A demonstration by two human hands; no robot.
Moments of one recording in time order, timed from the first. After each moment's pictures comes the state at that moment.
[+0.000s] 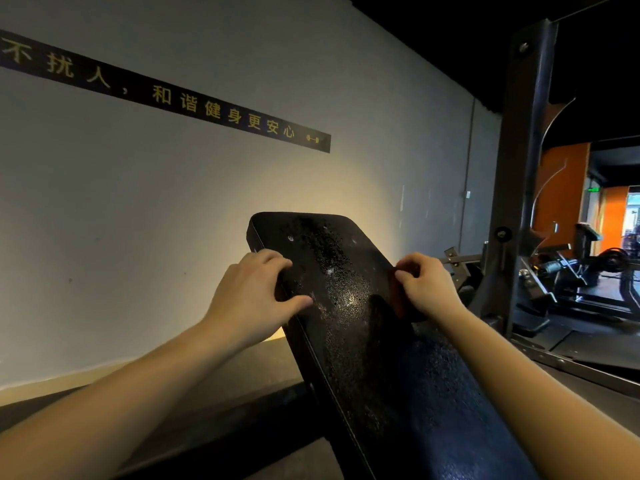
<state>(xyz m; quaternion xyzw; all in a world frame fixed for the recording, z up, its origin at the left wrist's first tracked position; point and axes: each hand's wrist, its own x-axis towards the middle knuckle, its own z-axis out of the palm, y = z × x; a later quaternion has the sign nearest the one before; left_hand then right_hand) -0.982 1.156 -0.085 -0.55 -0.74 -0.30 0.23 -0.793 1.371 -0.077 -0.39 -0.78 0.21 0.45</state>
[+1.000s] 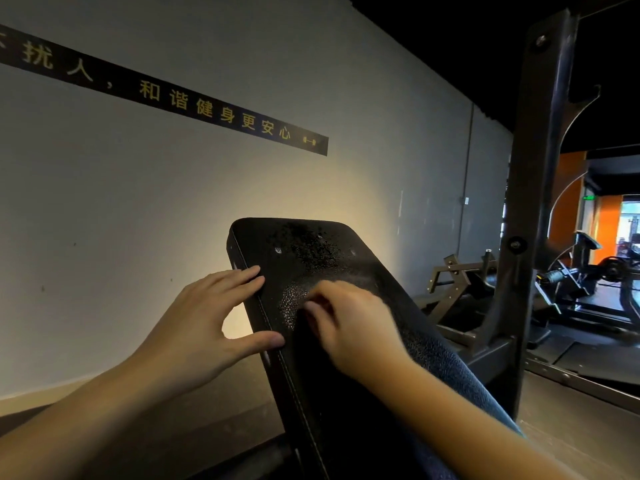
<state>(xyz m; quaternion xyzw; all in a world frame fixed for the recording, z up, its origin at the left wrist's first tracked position) -1.052 1.180 -0.106 -0.59 -0.71 -0.32 0.22 -0.864 1.311 -0.094 -0.19 -0.89 -0.04 0.41</state>
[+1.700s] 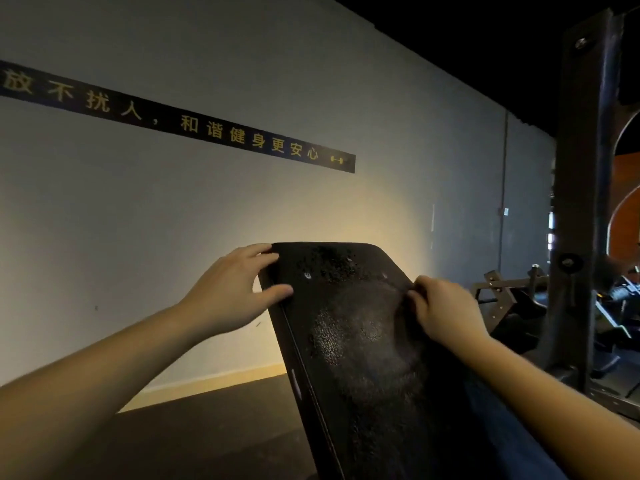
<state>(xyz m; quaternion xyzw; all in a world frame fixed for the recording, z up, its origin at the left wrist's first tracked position) -1.080 1.201 -0.033 -0.55 -0.75 -0.27 0.24 -0.853 1.439 -0.063 -0.36 -0.84 -0.04 0.40</state>
